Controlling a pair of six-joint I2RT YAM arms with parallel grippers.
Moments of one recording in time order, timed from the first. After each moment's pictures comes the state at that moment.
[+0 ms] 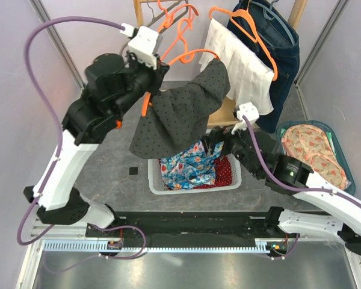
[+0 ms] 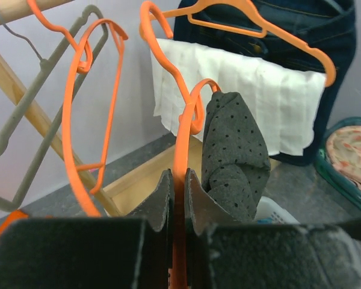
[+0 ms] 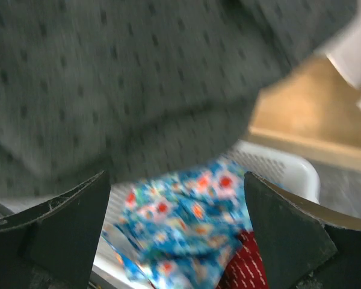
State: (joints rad) left arm -0.79 1.48 2.15 -0.70 -0.27 0.07; right arm 1.03 0.92 1.10 -0.38 0.51 0.35
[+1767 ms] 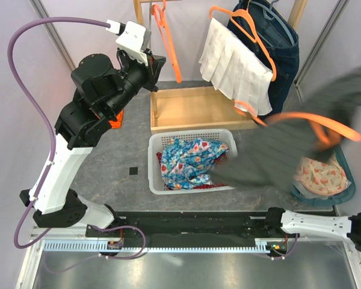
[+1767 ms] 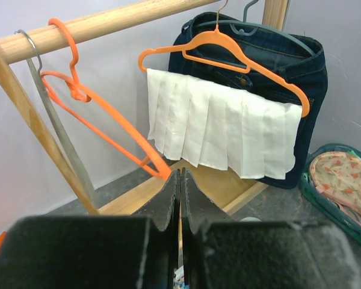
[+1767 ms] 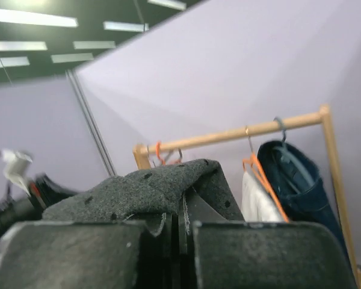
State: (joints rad) left arm -0.79 1.42 2.14 -0.64 -0.24 0.06; right arm 1.16 0.87 1.89 -0.32 0.70 -0.18
